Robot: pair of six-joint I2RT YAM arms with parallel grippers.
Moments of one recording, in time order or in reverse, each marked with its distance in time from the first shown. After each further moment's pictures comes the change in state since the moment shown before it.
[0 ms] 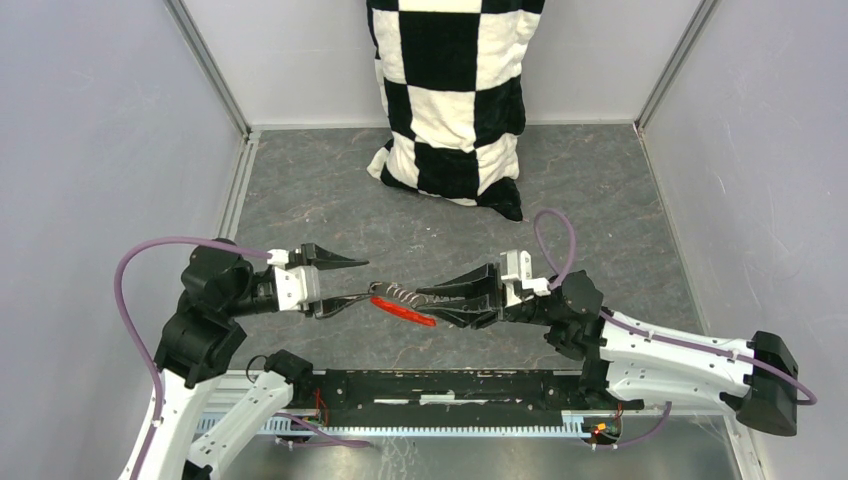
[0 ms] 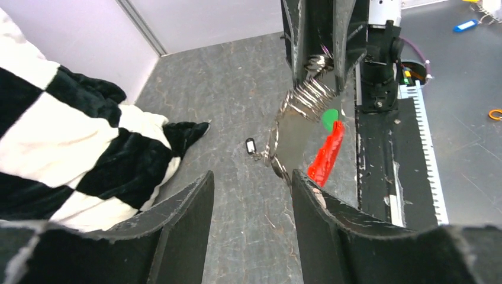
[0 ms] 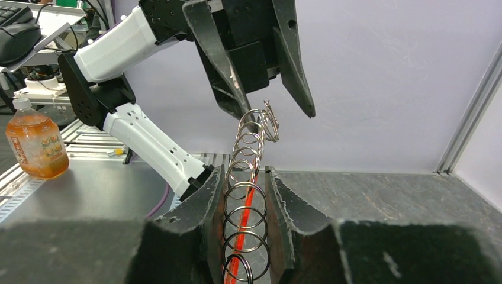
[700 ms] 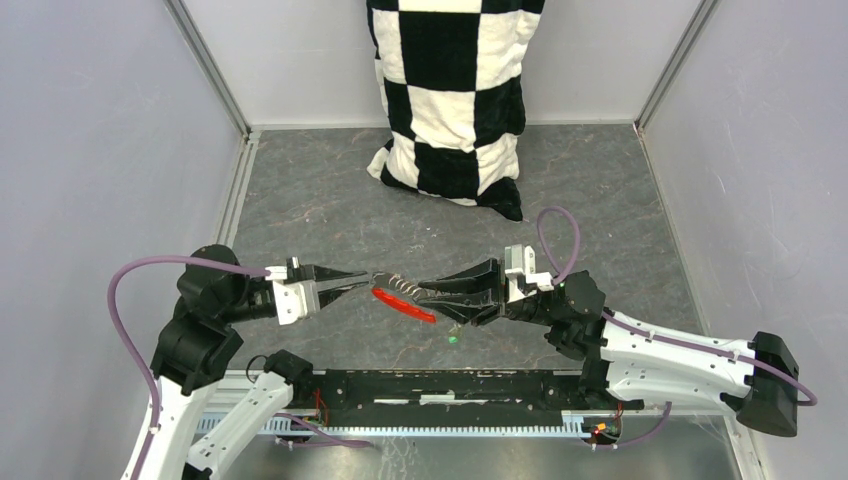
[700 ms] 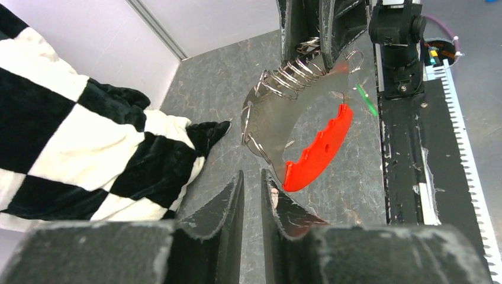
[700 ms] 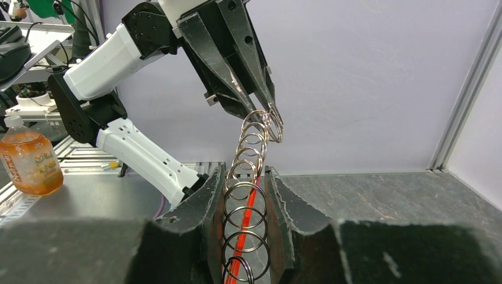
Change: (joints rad) left arm 0.000 -0.027 -0.005 -0.009 -0.032 0.117; right arm 0.000 0.000 0.000 0.014 0.049 0.029
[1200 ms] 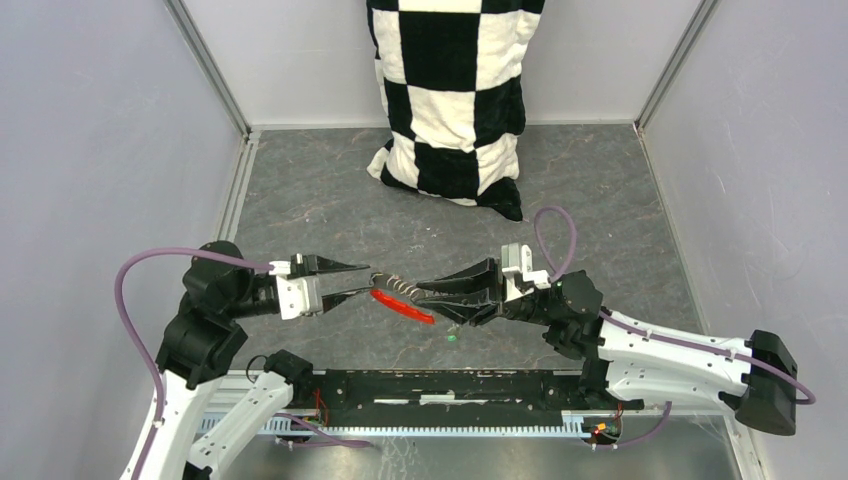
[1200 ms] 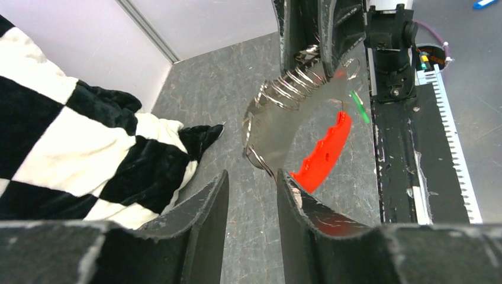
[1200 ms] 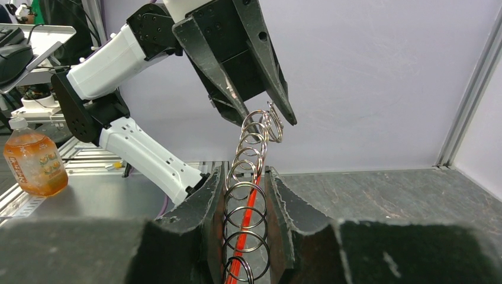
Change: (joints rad) left arm 0.000 0.010 -0.018 0.023 0.026 -0.019; right arm -0.002 0.011 0.000 0.011 -0.001 0.019
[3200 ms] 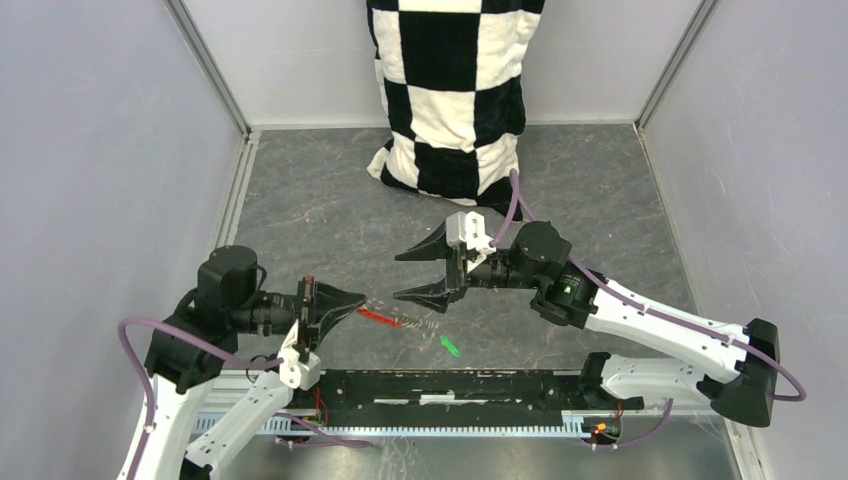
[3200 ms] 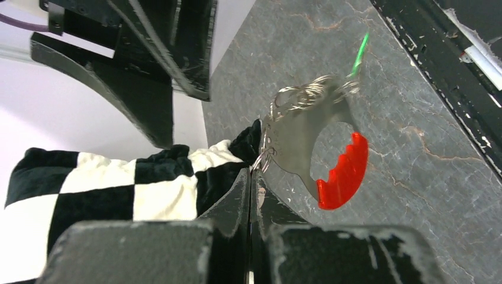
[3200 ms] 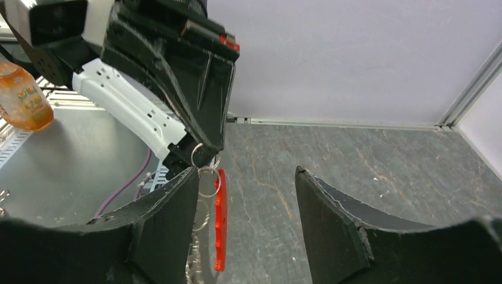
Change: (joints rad) left arm 0.000 -0.007 0.050 -0.443 0.089 0.975; right arm -0.090 0.170 0.373 -0.491 -0.175 -0.134
